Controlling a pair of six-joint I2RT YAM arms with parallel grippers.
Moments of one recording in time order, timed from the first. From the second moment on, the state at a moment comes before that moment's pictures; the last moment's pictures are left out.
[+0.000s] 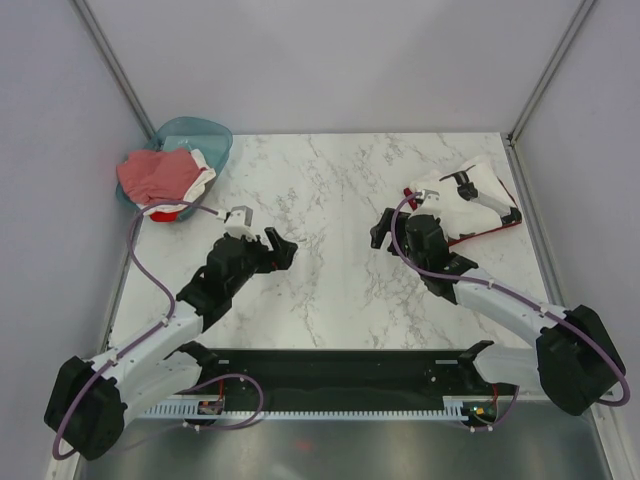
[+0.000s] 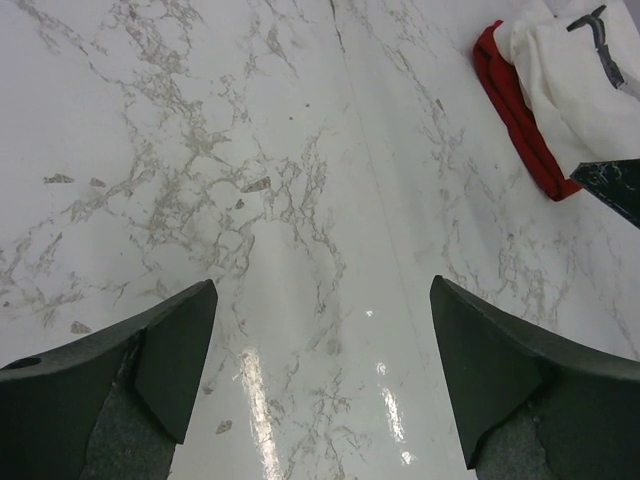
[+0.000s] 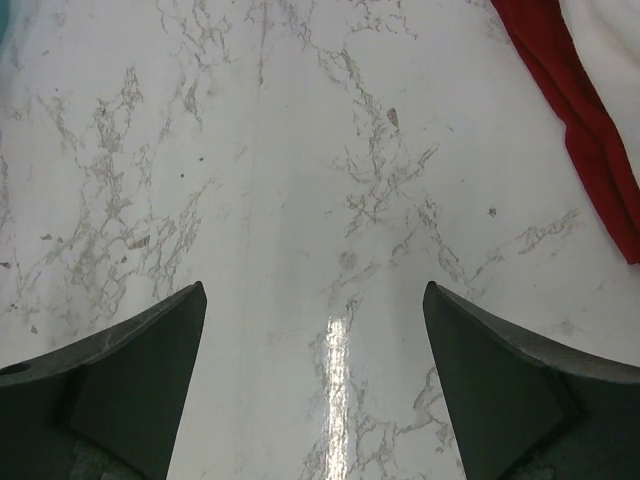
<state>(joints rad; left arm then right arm) -0.55 0.91 0.44 0.14 -0.10 -0.54 0.56 1.21 0.63 0.11 0.30 0.58</state>
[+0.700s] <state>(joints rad) 0.01 1.46 1.14 -0.31 -0.16 -0.77 0.56 1.23 0.63 0.13 0.29 0.60</state>
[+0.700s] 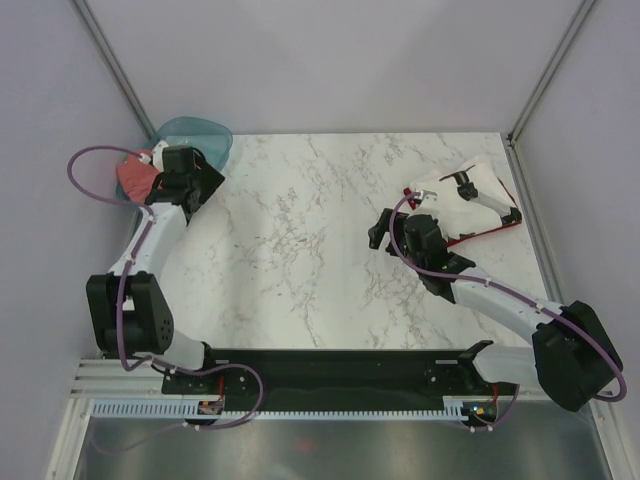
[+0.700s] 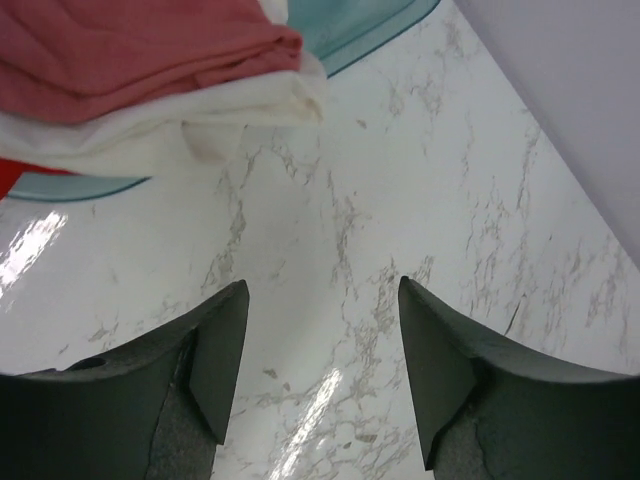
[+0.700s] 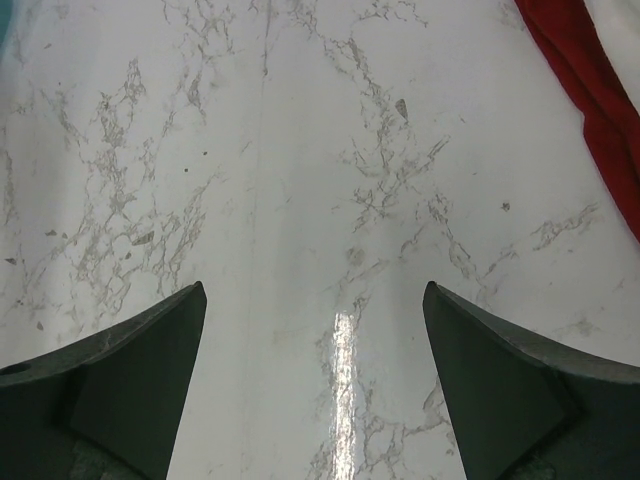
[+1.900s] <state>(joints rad) -0.03 1.53 1.75 -0.56 -0.50 -0.63 0.56 1.25 0.63 0.15 0.26 0.61</state>
